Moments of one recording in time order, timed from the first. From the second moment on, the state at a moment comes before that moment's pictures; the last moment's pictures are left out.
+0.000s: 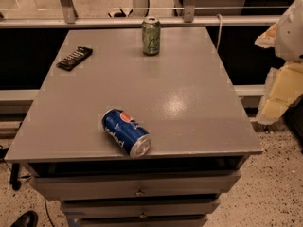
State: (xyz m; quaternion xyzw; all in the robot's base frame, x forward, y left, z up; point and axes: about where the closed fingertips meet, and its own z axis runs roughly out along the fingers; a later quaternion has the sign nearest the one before) arm 0.438 -0.217 0.976 -0.60 0.78 -0.03 0.16
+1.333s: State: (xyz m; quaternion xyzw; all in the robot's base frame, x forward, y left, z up) arm 0.554 -0.191 0.930 -0.56 0.78 0.03 0.27
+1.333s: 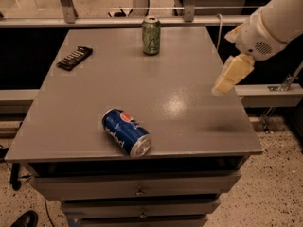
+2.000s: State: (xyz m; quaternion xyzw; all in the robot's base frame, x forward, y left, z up) arm 0.685 -0.134 0.922 -0.51 0.74 0.14 0.42
